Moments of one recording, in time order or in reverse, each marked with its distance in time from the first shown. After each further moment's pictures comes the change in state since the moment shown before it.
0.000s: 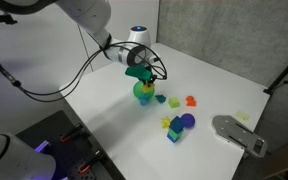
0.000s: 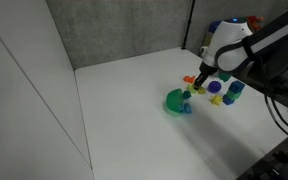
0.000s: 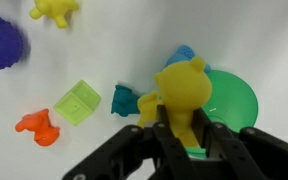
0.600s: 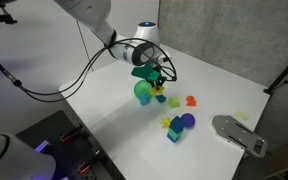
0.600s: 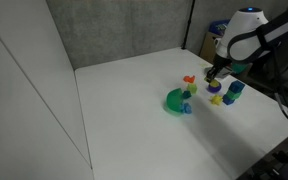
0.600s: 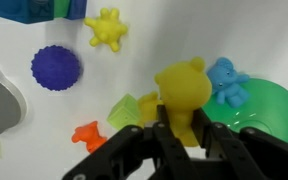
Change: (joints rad) arm -0.016 -0.078 -0.092 -0.032 -0.004 -0.047 -0.001
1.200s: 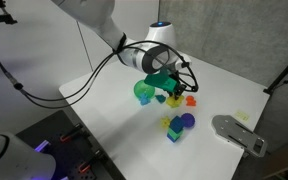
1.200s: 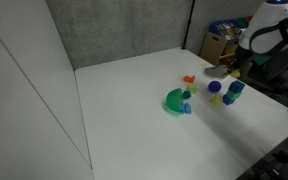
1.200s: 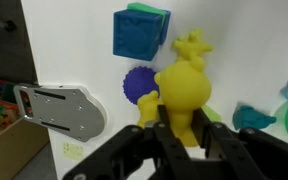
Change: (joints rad) arm -0.038 -0.066 -0.163 -0.047 -0.079 0.055 0.009
